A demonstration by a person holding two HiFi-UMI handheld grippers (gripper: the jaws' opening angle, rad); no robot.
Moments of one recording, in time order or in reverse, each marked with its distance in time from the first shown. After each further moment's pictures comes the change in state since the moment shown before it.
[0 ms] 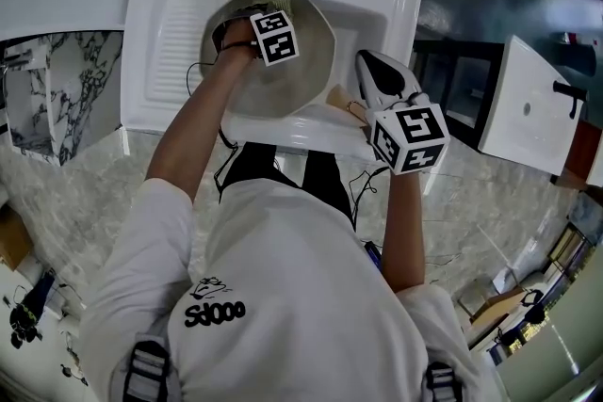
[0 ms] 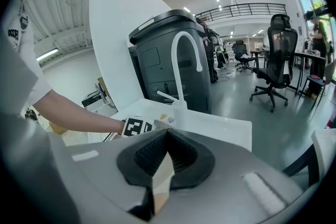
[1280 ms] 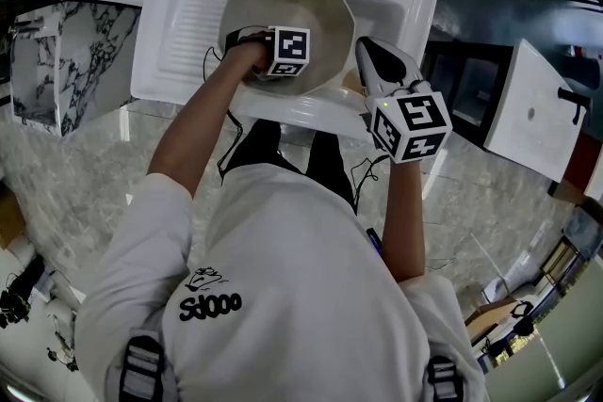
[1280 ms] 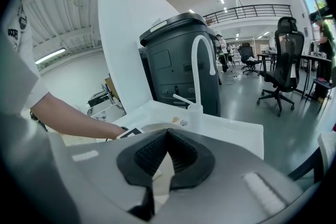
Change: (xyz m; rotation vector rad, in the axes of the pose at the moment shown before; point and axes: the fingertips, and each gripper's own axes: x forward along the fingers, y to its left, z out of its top) left arm -0.031 -0.167 -0.041 0.079 0.112 -0.700; right arm 0.002 0.043 0.009 -0.035 -0.024 0.051
